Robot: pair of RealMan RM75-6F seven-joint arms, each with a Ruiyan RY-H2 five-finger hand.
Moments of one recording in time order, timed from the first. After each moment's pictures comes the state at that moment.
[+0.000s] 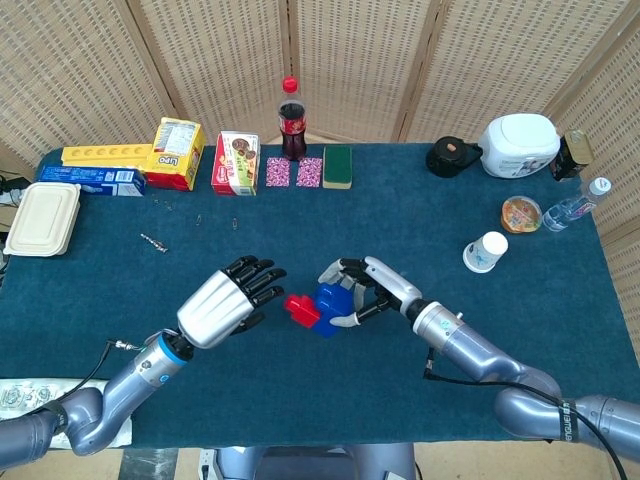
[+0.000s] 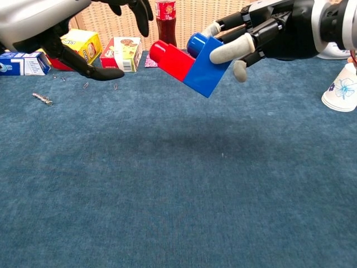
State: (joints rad) left arm -0.64 -1.45 -0.16 -1.61 1.83 1.24 0.26; right arm 0.75 -1.18 0.41 -1.84 -1.13 0.51 0.69
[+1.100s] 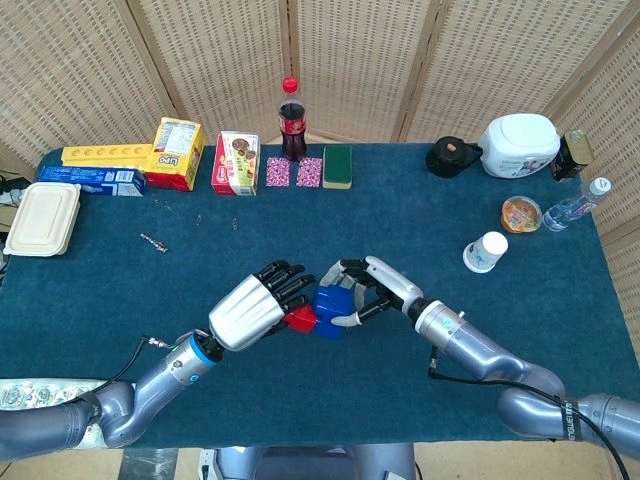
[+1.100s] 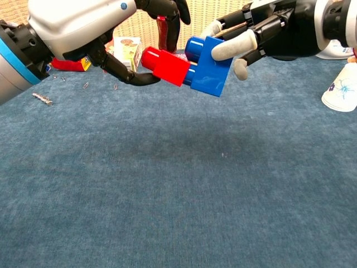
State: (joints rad) left arm -0.73 -1.55 -0.15 -1.55 1.80 1.26 0.30; right arm 0.76 -1.17 0.40 -1.82 -1.19 0.51 0.77
